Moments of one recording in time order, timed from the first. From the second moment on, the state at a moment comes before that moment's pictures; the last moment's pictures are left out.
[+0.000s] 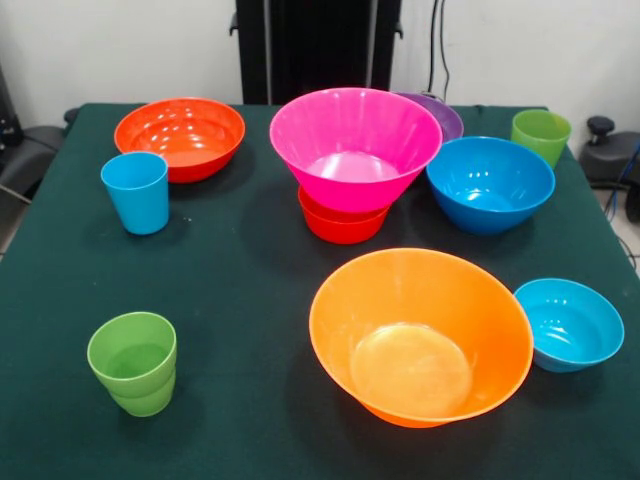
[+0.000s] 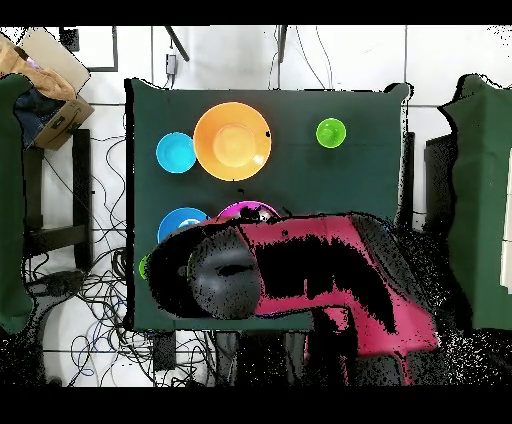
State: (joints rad) arm -0.70 -1.37 0.71 1.91 -0.26 1.08 1.10
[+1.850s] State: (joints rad) arm -0.82 -0.72 0.90 1.54 -0.48 1.29 0.93
